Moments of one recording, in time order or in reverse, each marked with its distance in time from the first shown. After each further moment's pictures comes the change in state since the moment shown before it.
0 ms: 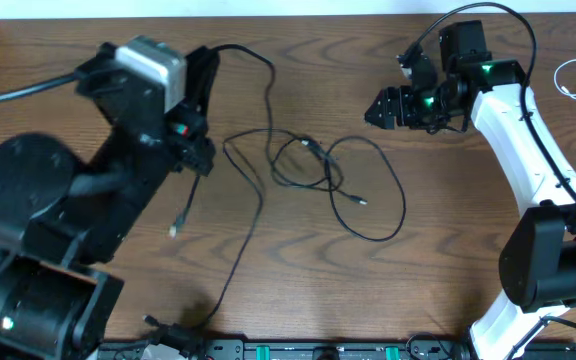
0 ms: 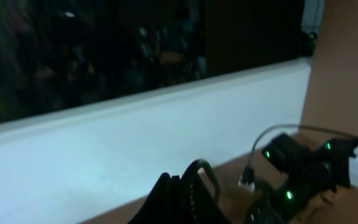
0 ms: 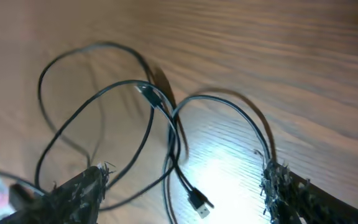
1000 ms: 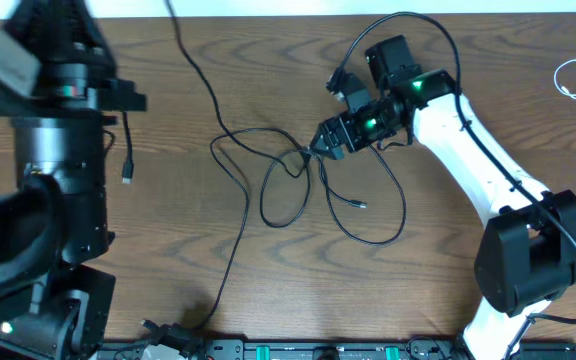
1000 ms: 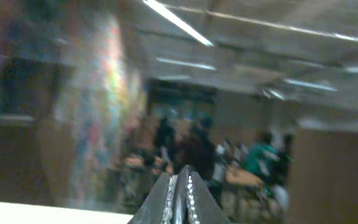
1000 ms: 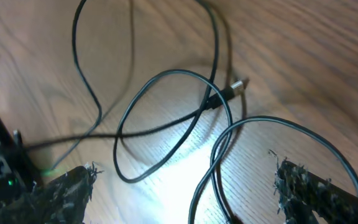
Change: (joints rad) left arm 0.001 -0.015 -0.010 0.521 -0.447 -0.055; right arm 0.240 0.030 0.000 0.027 0.011 -0.158
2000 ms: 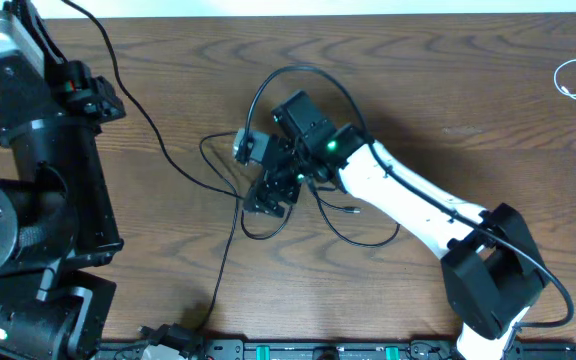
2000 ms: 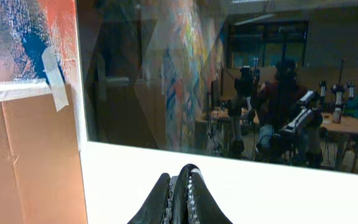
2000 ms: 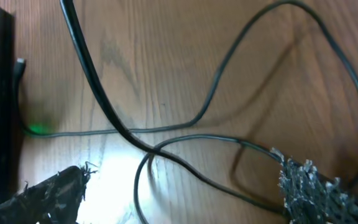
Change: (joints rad) left arm 0.000 -0.006 0.009 -0.249 -0.299 0.166; right arm 0.349 0.000 -0.123 0.312 0.004 -0.289
